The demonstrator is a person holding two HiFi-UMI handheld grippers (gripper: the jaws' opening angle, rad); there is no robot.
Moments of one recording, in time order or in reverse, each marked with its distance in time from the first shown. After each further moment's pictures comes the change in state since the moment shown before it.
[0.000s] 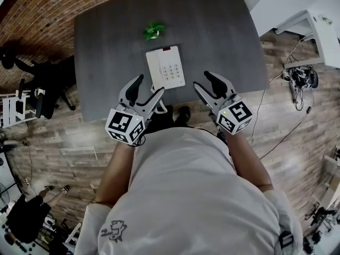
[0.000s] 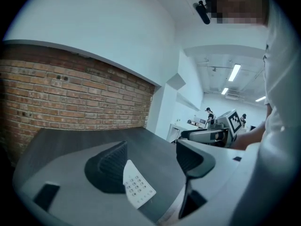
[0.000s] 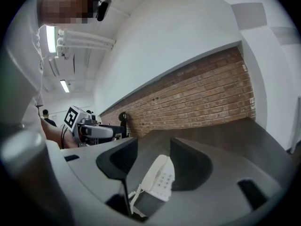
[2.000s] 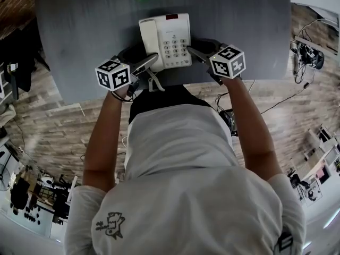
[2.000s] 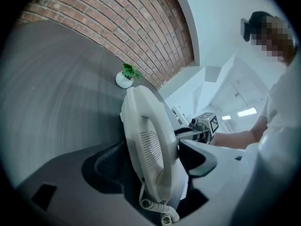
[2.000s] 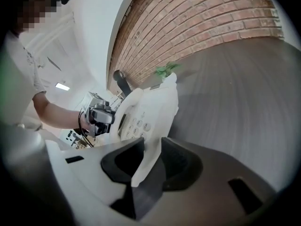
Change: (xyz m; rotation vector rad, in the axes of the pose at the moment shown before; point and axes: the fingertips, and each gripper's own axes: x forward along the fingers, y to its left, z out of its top) left arm 0.107 0.129 -0.234 -0.582 0.377 -0.195; right arm 0.141 -0.099 -0.244 0.271 0.658 0.210
